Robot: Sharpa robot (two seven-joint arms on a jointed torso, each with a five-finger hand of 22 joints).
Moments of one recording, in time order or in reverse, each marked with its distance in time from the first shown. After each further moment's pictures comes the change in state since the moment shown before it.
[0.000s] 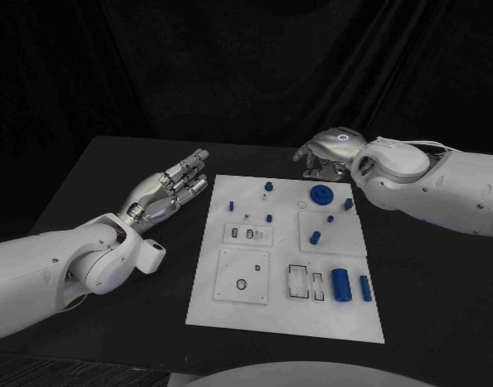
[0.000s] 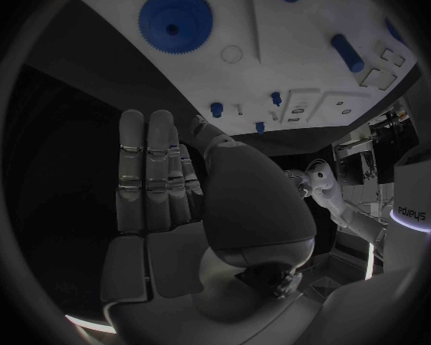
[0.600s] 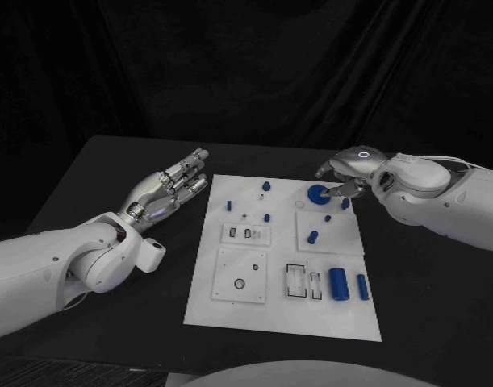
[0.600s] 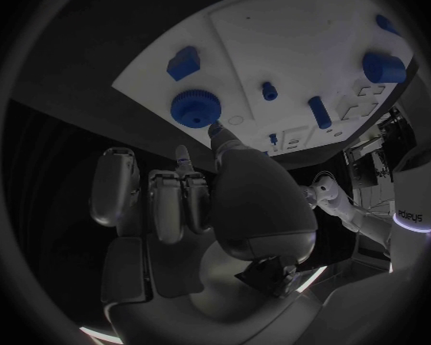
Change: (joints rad) left arm -0.001 -0.001 0.000 -0.004 0.000 0.001 0.000; left_hand 0.000 0.000 0.004 -0.004 0.000 0.000 0.000 0.000 0.000 -0.001 0.006 0.000 -0.001 0.000 0.000 0.000 0.000 0.000 0.000 0.007 0.000 0.001; right arm -0.056 -0.081 -0.002 0.011 0.000 0.071 -0.027; right_hand -0.135 0.049 -0.130 0.066 0.008 -0.033 0.000 -0.012 0.085 0.301 -0.046 1.333 1.144 0.189 -0.033 0.847 0.721 -0.092 0.326 -0.043 0.577 0.527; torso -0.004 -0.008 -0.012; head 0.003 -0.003
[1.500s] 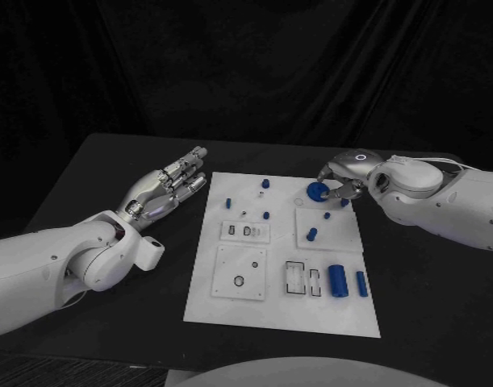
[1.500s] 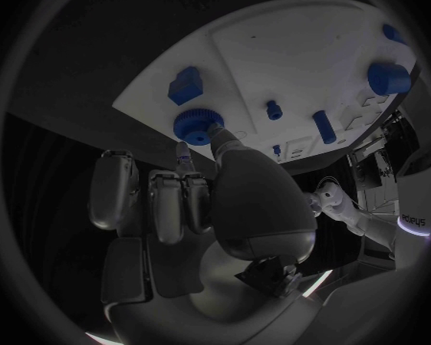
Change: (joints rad) left arm -0.001 0.003 0.000 -0.004 0.000 0.009 0.000; left_hand 0.000 0.000 0.011 -0.006 0.000 0.000 0.000 0.000 0.000 0.000 0.000 0.000 0.000 -0.001 0.021 0.000 0.001 0.000 0.006 0.013 0.004 0.003; right arm -0.026 0.024 0.000 -0.043 0.000 0.020 -0.008; right_hand -0.005 0.005 0.002 -0.007 0.045 0.063 0.005 0.009 0.008 0.000 0.000 0.000 0.000 0.001 -0.001 0.000 0.000 -0.012 0.008 0.002 0.006 0.000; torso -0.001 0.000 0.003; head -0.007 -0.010
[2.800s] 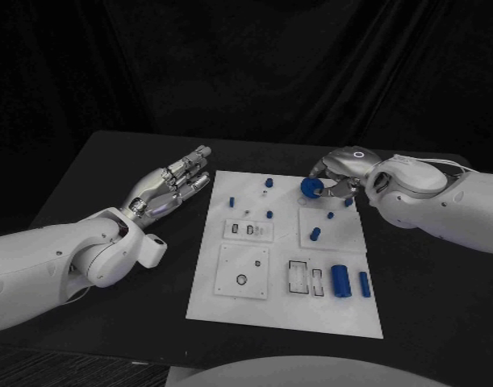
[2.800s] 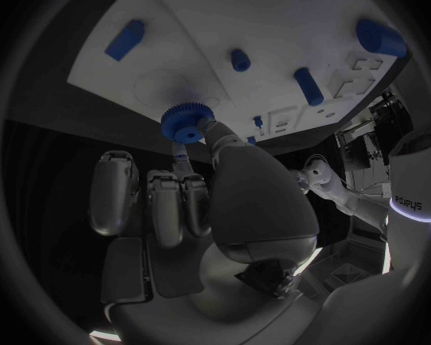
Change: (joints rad) left arm -0.001 -0.001 0.000 -0.005 0.000 0.013 0.000; left_hand 0.000 0.000 0.005 0.000 0.000 0.000 0.000 0.000 0.000 -0.001 0.007 0.000 0.000 0.001 0.008 0.000 0.000 0.000 0.008 0.008 0.004 0.002; right arm 0.019 -0.007 0.002 0.089 0.096 -0.083 0.044; right_hand 0.070 -0.014 0.085 -0.091 0.214 0.127 0.037 0.023 0.015 0.003 -0.003 0.000 0.000 -0.004 -0.010 0.000 0.000 0.000 0.019 -0.006 0.025 0.000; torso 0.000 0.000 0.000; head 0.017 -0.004
